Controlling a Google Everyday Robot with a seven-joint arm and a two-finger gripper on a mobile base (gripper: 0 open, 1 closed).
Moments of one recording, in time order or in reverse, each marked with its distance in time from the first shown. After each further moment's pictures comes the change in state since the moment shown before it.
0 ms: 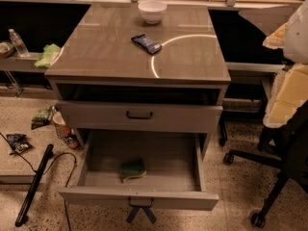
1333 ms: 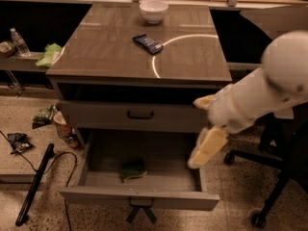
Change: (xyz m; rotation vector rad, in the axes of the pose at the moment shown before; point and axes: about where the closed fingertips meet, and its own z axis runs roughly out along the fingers) arm -0.073 0.057 0.176 -0.215 -0.379 0.003
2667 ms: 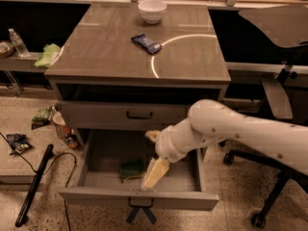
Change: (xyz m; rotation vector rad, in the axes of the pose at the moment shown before) arm -0.021 0.017 0.215 -0.163 -0.184 -0.086
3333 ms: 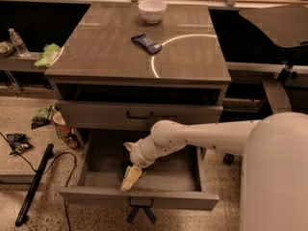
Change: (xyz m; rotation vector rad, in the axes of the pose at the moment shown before) arm 0.037 -0.056 0.167 -0.023 0.020 -0.090
